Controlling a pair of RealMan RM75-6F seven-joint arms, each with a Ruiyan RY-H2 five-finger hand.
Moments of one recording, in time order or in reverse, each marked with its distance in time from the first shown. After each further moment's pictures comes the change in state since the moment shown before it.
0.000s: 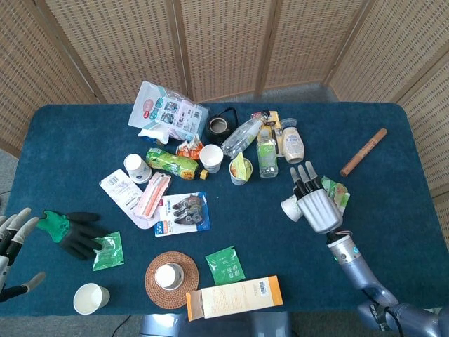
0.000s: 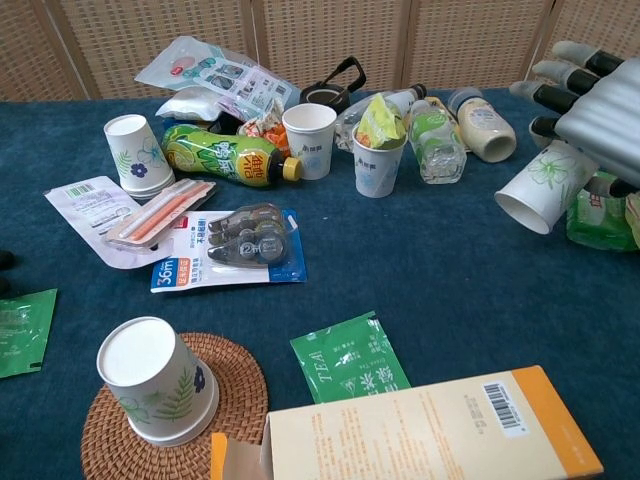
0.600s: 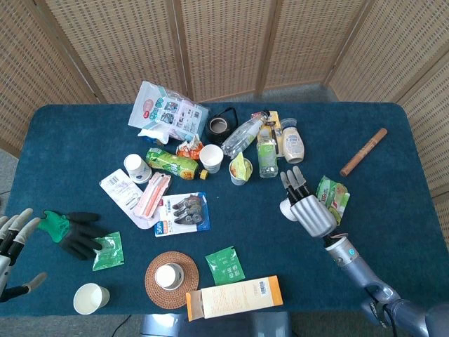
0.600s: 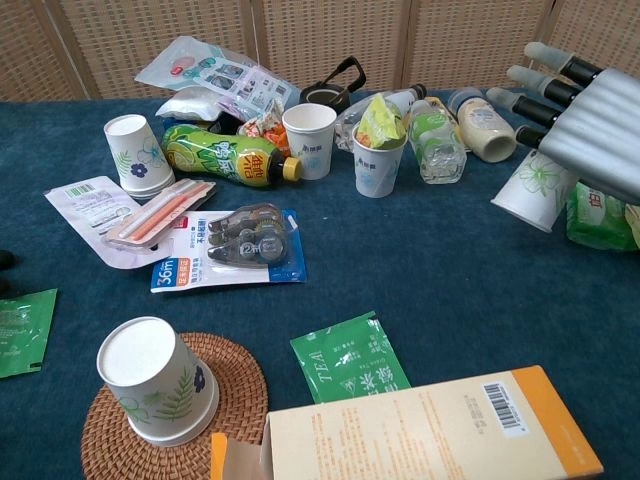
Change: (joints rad) left arm -0.001 -0.001 0.001 -0.001 0.002 -0.002 0.003; right arm 0.008 -0.068 -0.029 0.191 -0.154 0.070 -0.085
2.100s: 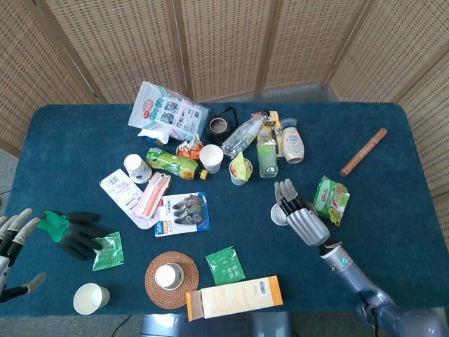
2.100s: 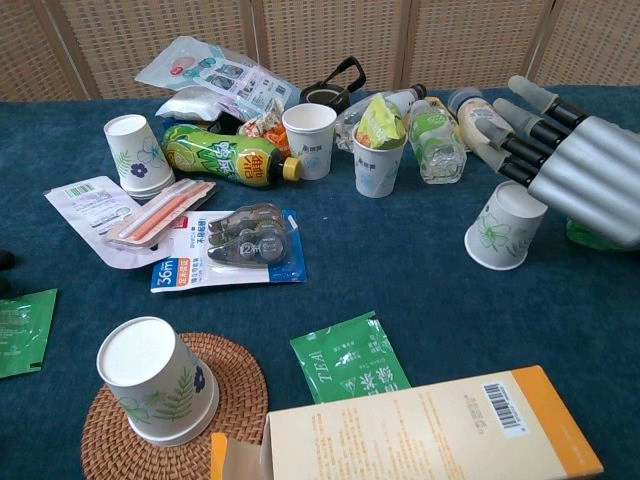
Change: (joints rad) left arm 0.001 0.002 0.001 0.002 0.001 0.004 -0.010; right arm -0.043 -0.188 -0.030 0.329 -0.078 0.111 -0.060
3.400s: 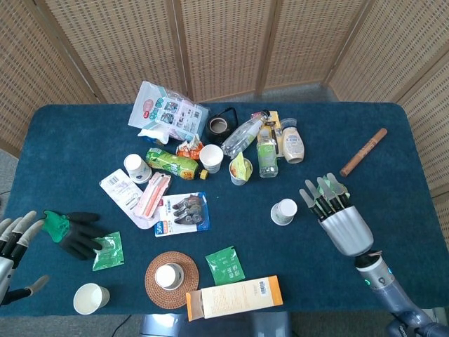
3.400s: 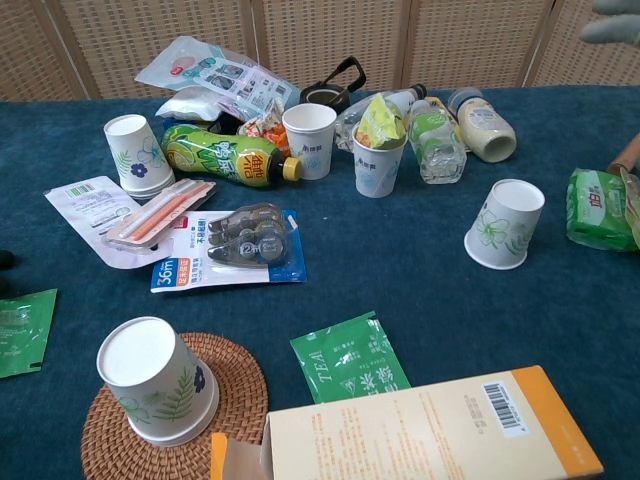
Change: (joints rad) left arm 0.002 -0.005 0.010 -0.006 0.018 -0.007 0.020; right arm -0.088 0.370 0.008 -0.537 0.026 0.146 0.664
